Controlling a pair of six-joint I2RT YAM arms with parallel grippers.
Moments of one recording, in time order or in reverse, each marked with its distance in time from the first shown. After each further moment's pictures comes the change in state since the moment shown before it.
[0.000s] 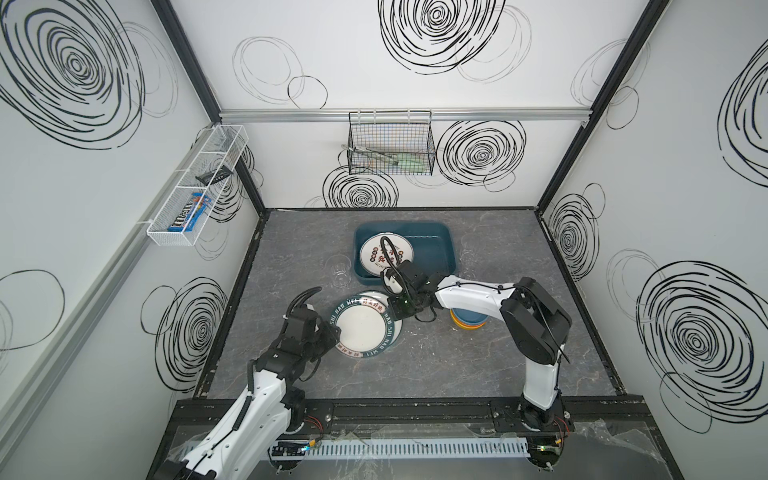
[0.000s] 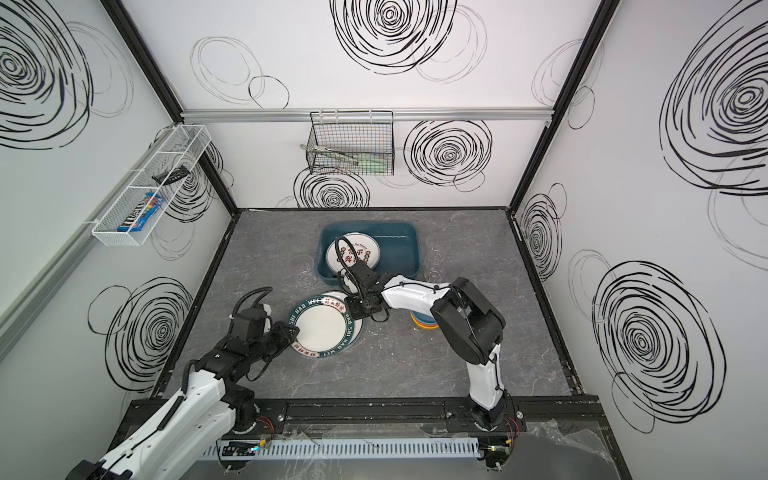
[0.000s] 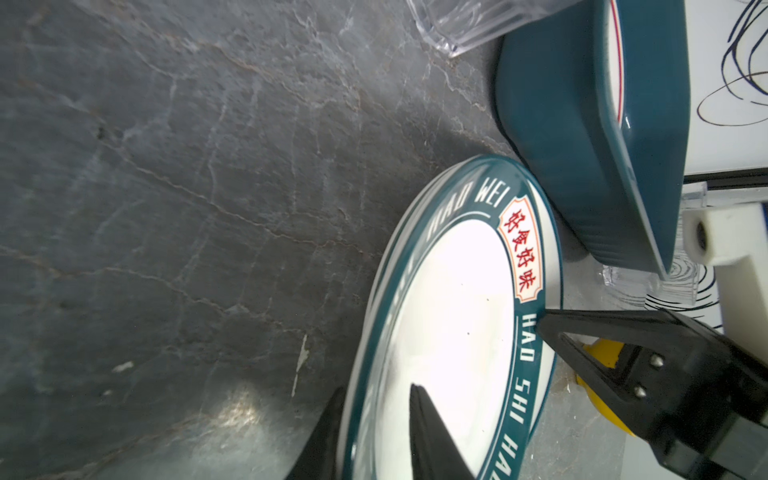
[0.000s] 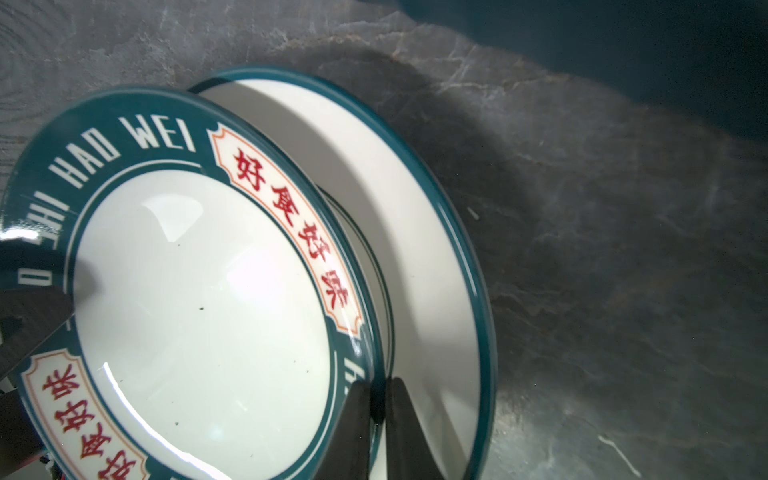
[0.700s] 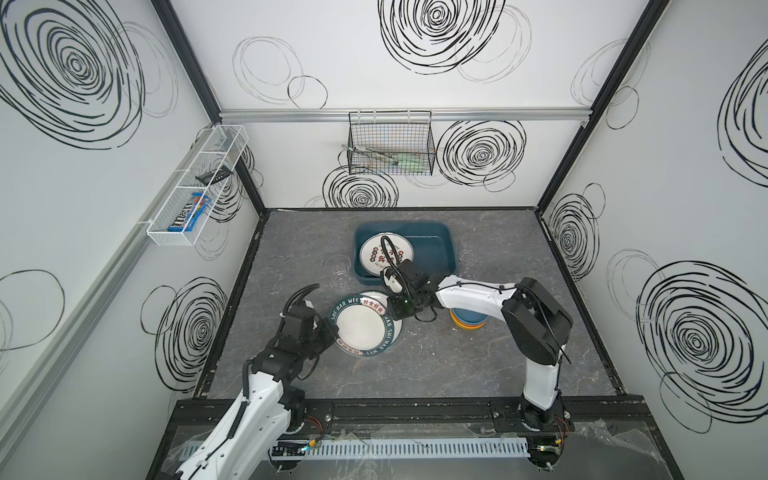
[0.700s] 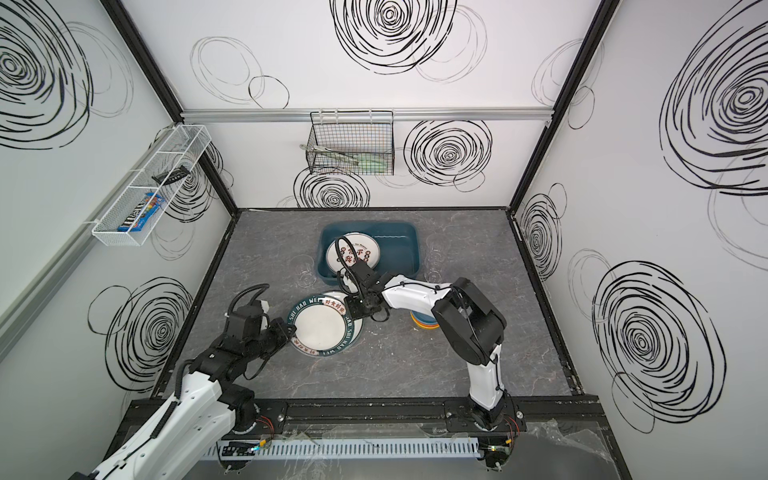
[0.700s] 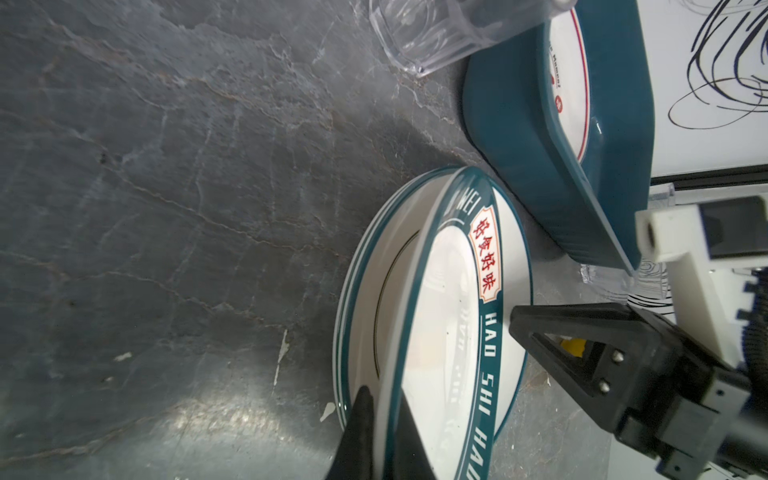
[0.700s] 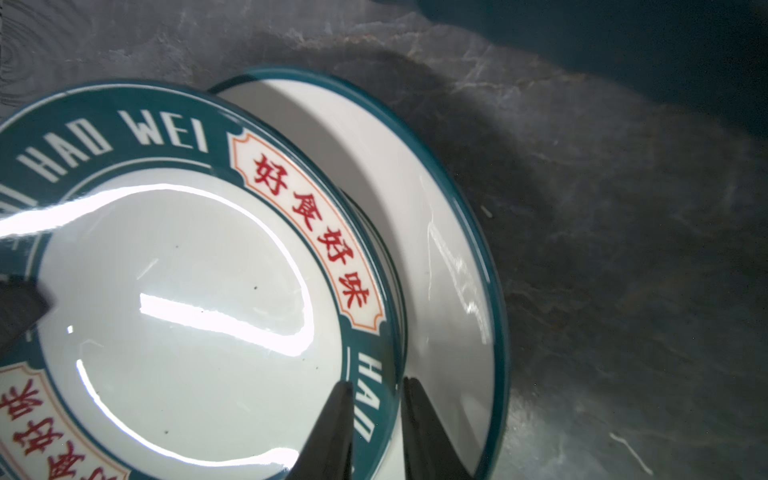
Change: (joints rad) left arm 0.002 -0.039 0.066 -0.079 0.005 0.008; right arm -0.013 -0.030 -0.003 0.003 -0.028 0.009
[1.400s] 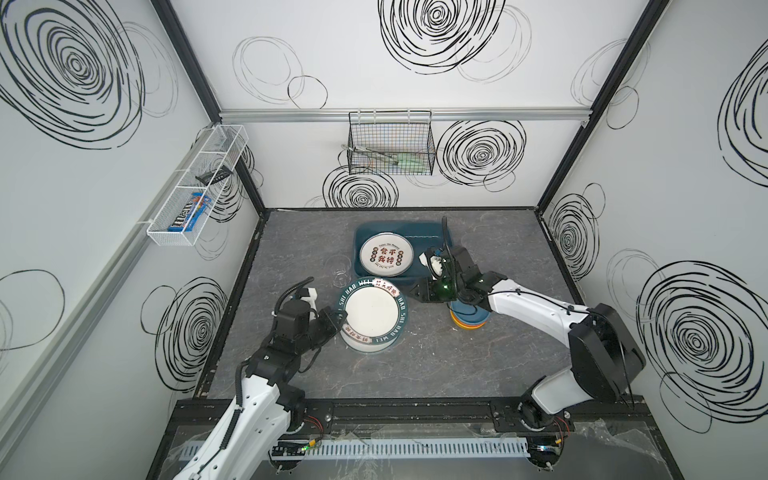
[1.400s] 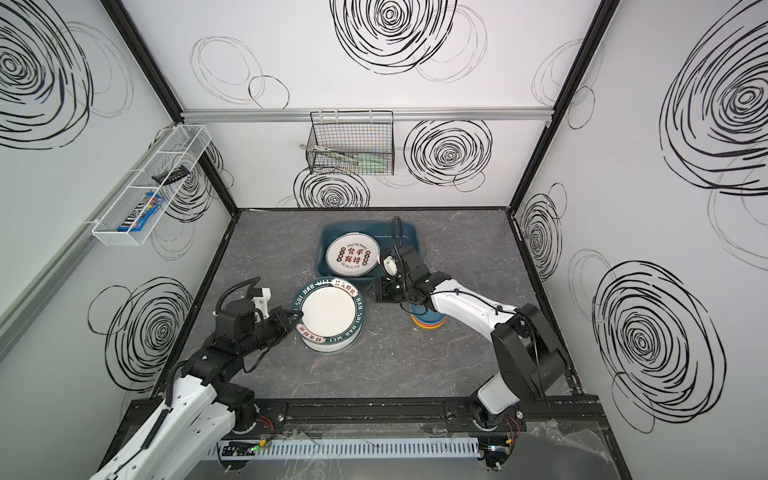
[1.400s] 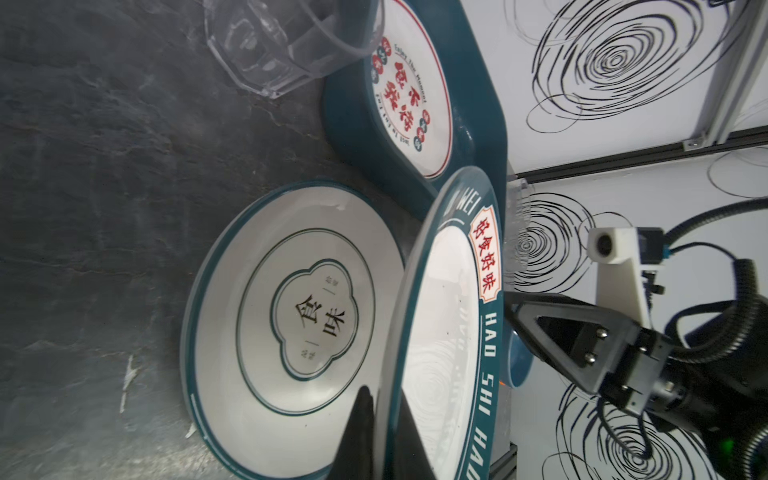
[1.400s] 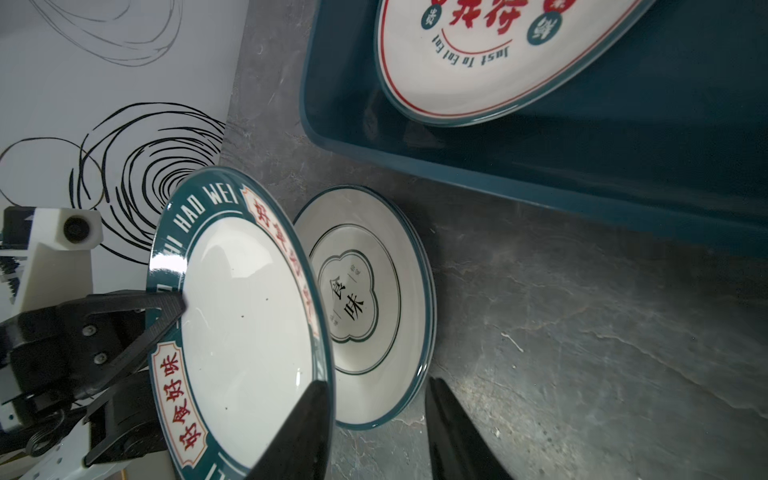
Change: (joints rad) left arm -0.019 -0.053 0.055 0.141 0.145 -0.076; right arm -0.216 -0.373 -0.296 0.194 -0.212 0.111
